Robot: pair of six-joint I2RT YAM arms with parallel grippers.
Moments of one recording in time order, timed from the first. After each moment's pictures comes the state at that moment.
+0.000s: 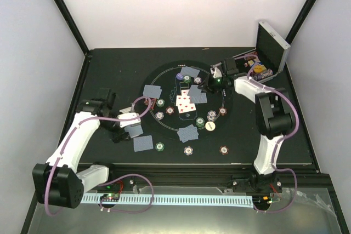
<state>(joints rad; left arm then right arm) -0.15 1.11 0.91 -1.20 0.31 1.00 0.28 1.89 1.27 -0.27 -0.68 0.66</state>
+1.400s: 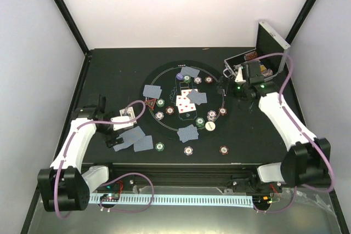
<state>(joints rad) 0.07 1.09 0.72 -1.01 0.22 1.20 0.24 1.40 1.14 -0.63 -0.27 0.45</state>
